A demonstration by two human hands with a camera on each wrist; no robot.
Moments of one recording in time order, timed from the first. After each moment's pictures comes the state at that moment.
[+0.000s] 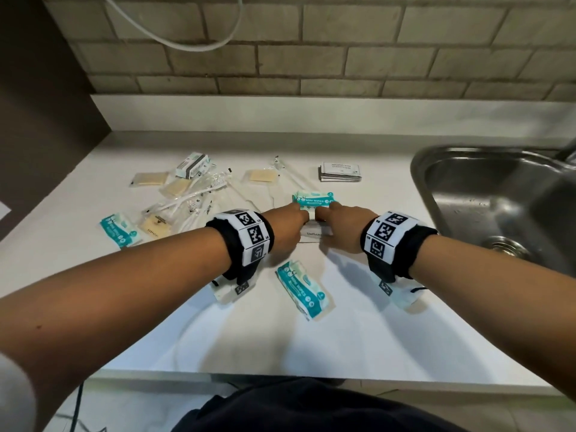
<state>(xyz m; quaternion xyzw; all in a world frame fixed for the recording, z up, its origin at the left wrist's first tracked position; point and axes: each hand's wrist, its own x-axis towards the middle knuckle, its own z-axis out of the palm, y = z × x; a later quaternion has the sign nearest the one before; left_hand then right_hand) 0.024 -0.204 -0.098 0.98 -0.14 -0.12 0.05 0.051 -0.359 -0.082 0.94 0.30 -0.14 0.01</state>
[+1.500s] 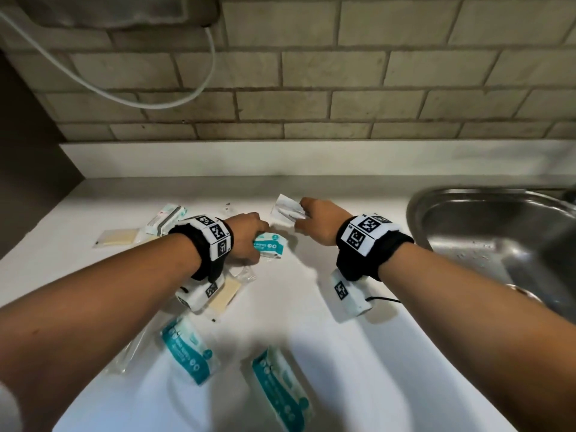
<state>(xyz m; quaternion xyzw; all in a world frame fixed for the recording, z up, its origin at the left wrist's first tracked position) 0.146 -0.144 -0.080 0.98 -0.06 -0.18 0.01 0.166 -0.331 -0.043 0.94 0.23 -0.14 -0.21</state>
